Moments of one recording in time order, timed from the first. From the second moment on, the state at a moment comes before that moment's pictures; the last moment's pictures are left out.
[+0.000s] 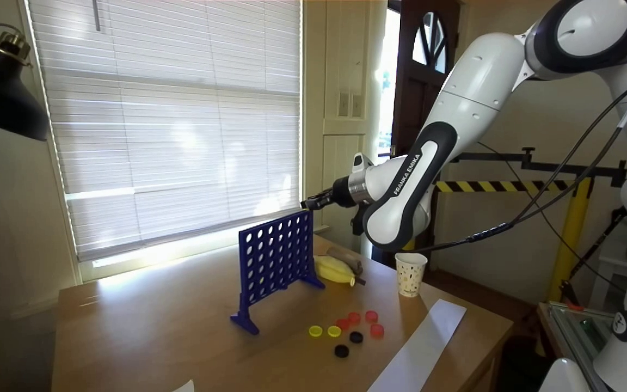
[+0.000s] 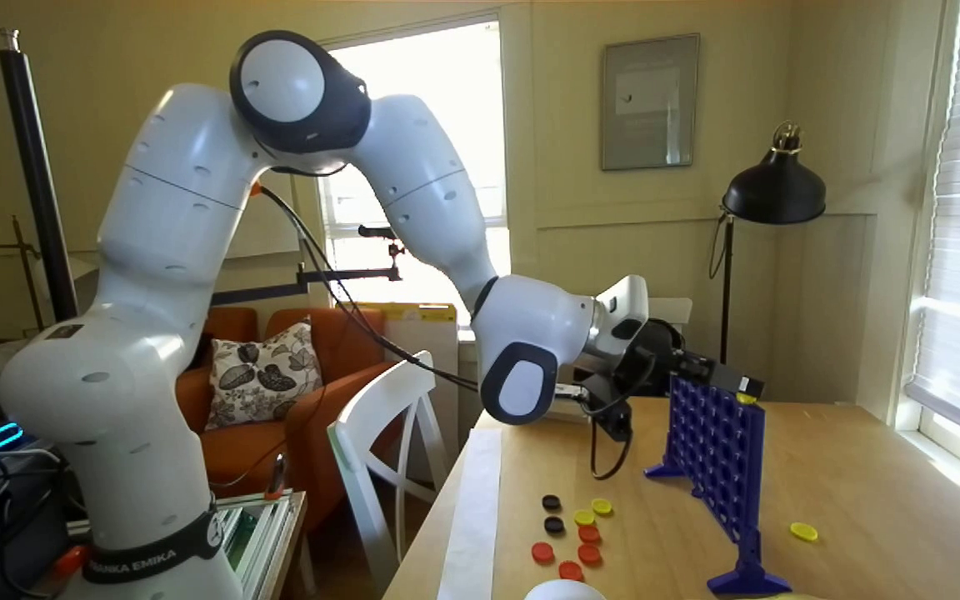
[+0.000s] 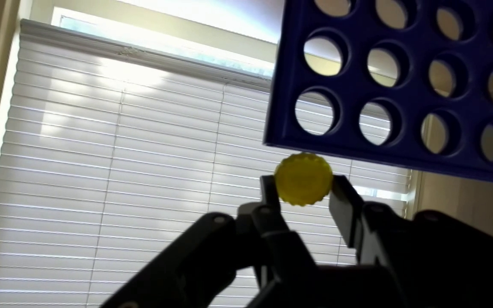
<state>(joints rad) 0.14 0.46 -0.16 -2.29 0.23 3.96 -0.19</state>
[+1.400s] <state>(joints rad) 0.14 0.49 -0.16 -2.26 0.23 3.96 -0.19</state>
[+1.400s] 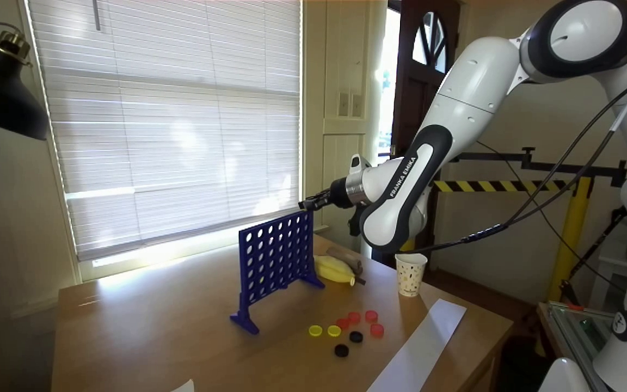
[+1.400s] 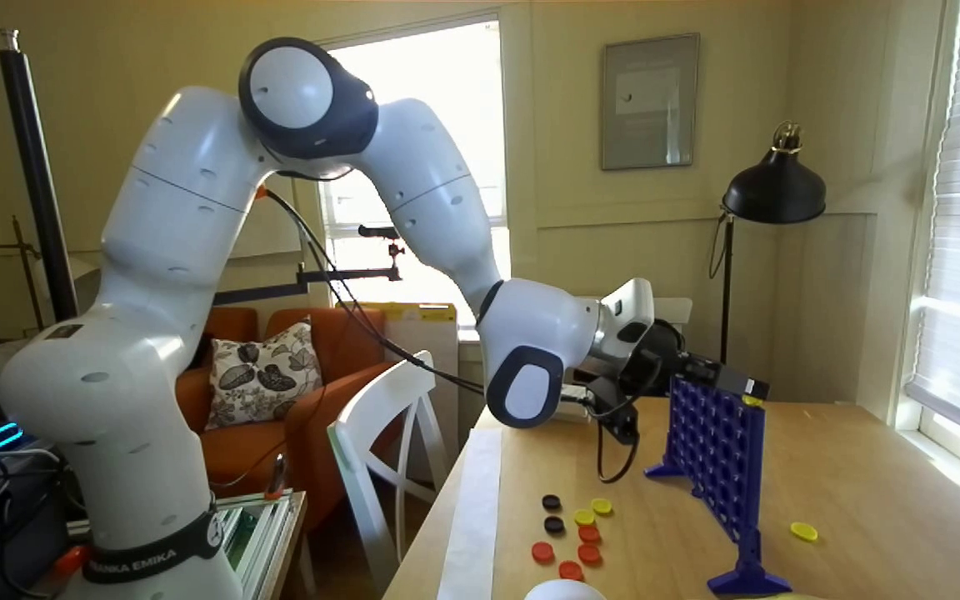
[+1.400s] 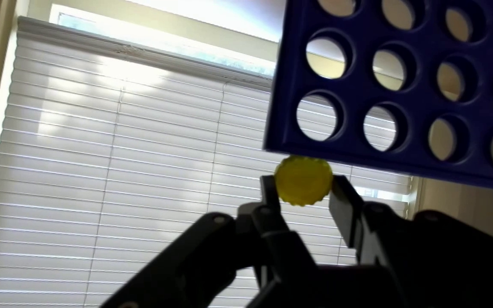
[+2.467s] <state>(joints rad) 0.14 0.51 -0.16 -2.26 0.23 4.01 -0.21</state>
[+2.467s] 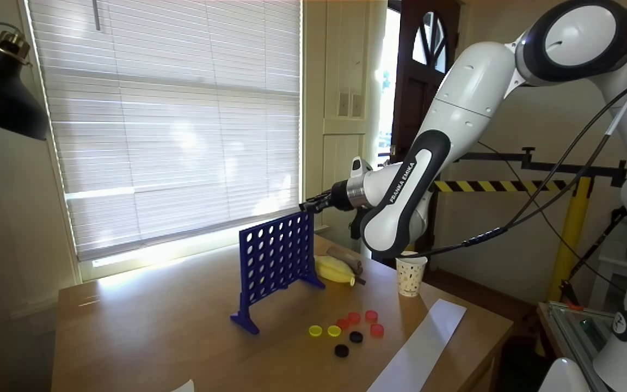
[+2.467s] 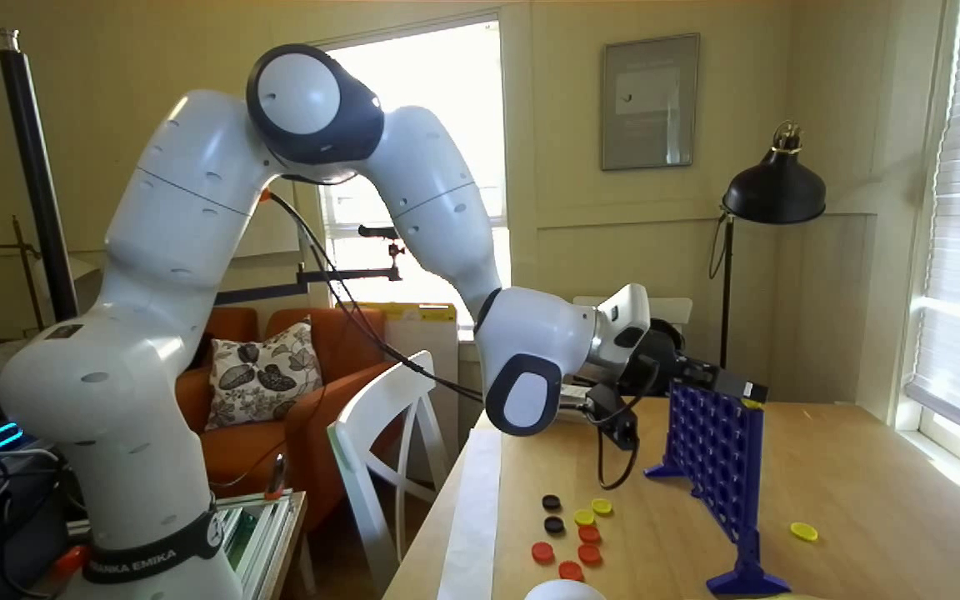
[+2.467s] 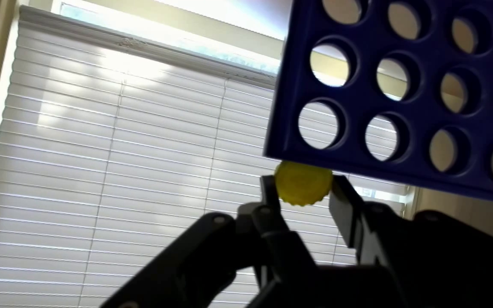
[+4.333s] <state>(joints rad) 0.08 0.19 -0.06 -2.36 0.20 3.56 -0.10</state>
